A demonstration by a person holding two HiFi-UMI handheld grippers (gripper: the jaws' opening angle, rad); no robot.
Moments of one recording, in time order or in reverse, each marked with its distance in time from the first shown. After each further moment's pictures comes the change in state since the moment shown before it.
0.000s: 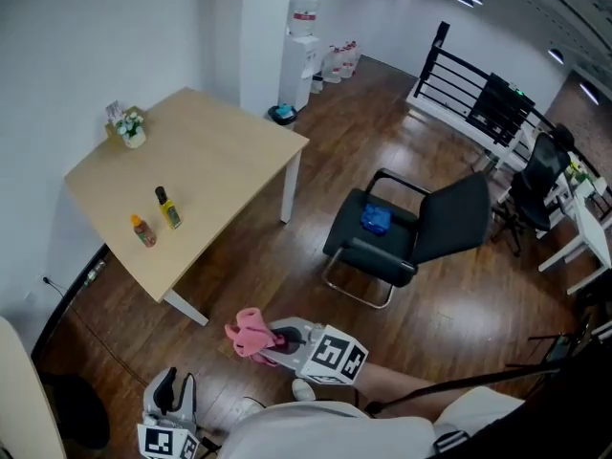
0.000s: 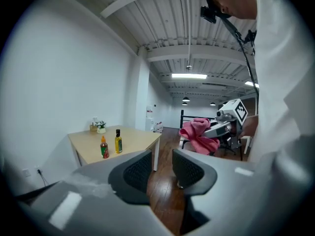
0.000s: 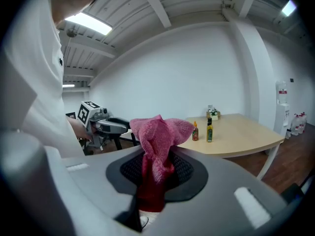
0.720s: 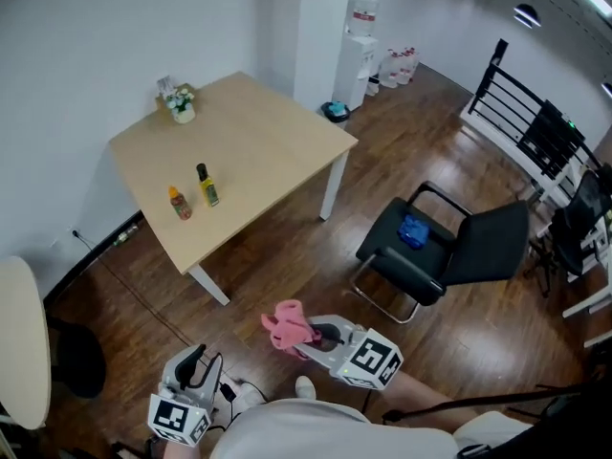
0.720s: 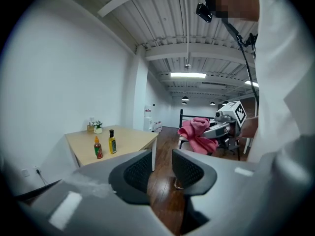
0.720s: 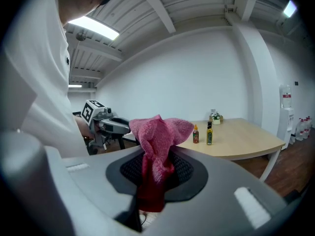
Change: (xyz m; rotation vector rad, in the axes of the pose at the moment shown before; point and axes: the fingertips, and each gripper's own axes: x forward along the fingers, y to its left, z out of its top) left arm 0.029 -0.053 0.000 0.048 0.028 -0.033; right arm -0.053 -0.018 -0.014 -0.038 -0.037 0.025
